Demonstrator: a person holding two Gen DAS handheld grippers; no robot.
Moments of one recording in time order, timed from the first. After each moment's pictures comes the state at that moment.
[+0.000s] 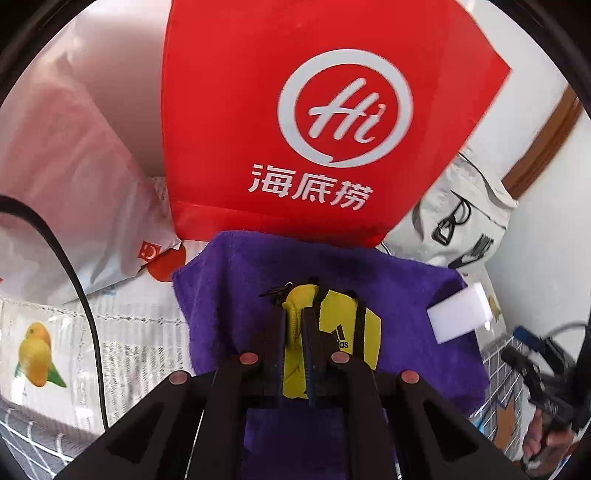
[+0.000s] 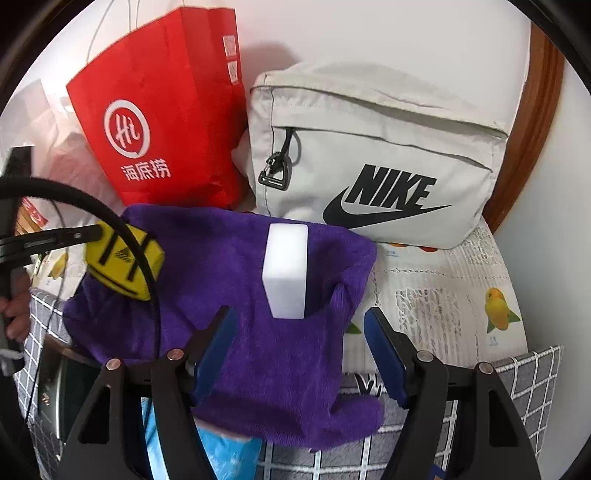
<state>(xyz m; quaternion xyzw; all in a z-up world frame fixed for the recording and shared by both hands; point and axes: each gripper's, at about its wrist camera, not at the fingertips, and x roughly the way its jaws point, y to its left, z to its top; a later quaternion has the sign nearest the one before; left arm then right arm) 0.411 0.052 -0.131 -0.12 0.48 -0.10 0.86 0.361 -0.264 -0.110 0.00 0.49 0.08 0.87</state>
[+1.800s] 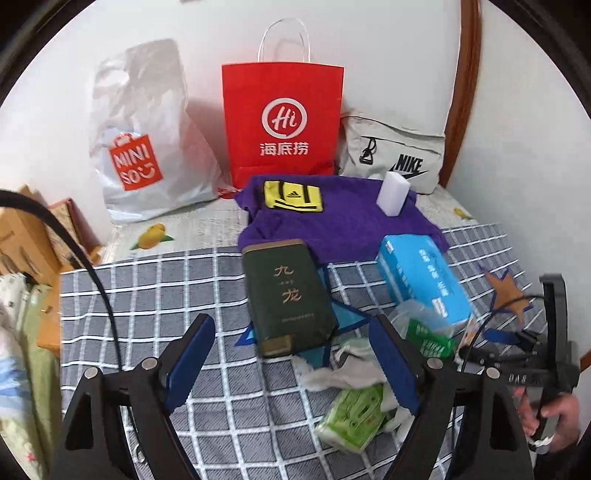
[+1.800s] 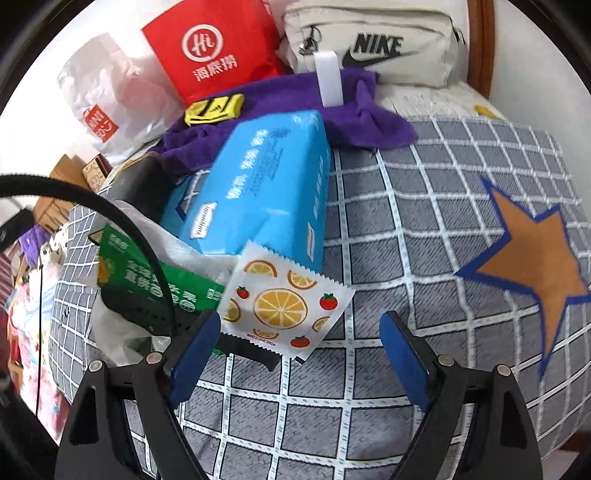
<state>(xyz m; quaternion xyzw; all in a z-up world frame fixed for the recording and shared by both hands) 0.089 0.035 -0.070 0.02 0.39 -0.05 0.92 0.114 -0.252 -0.171 0.09 0.54 0.10 0.83</state>
